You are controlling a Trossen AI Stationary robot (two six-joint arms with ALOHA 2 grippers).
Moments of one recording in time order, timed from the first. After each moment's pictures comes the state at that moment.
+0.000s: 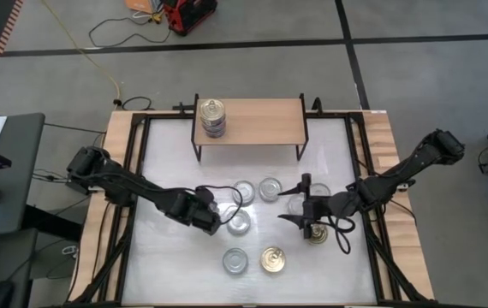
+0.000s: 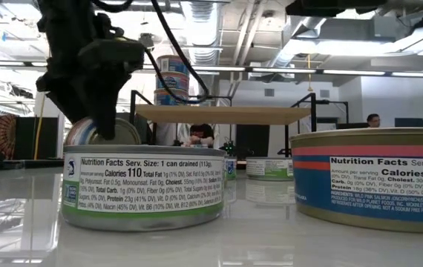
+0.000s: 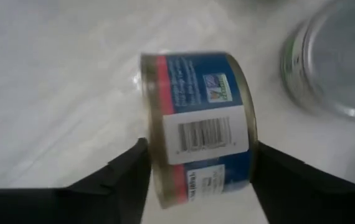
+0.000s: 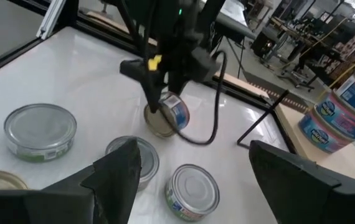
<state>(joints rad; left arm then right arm) -0.34 1.65 1.11 -0.83 -0.31 -1.19 0.48 1.15 0.68 0.16 0.57 -0.27</state>
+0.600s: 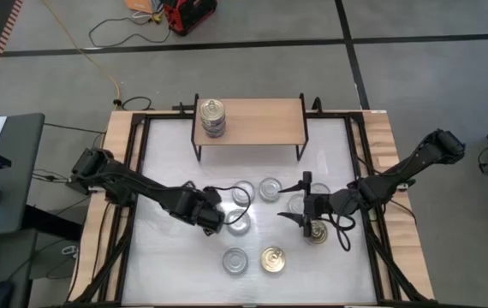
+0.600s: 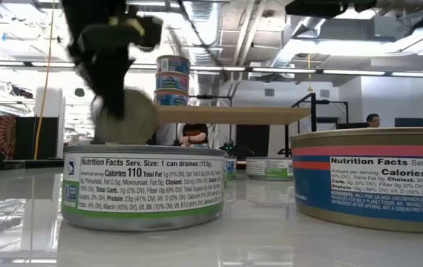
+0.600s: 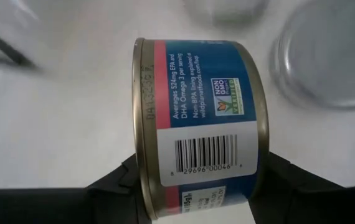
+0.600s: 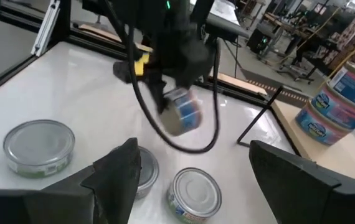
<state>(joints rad) -0.35 1.68 1.30 -1.03 -0.47 -0.85 0.47 1.13 0.68 0.16 0.57 -0.19</state>
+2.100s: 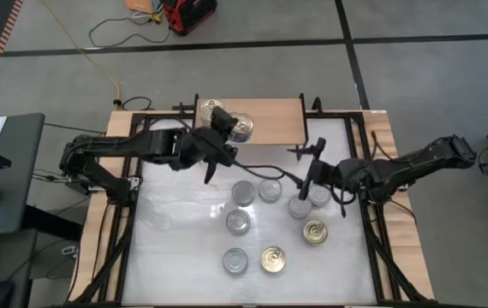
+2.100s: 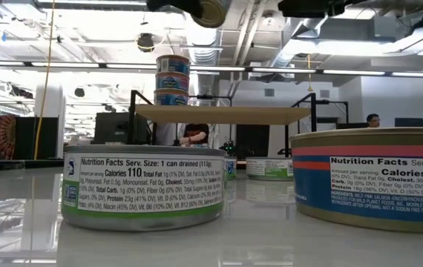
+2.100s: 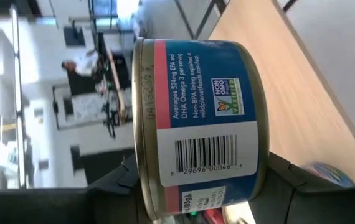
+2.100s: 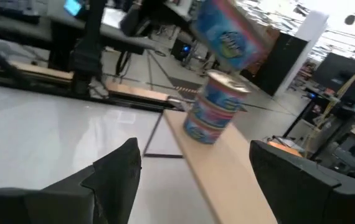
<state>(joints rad) -0.01 1.52 1.64 -0.59 -0.79 1.20 0.21 0.97 0.68 0.20 0.65 -0.32</state>
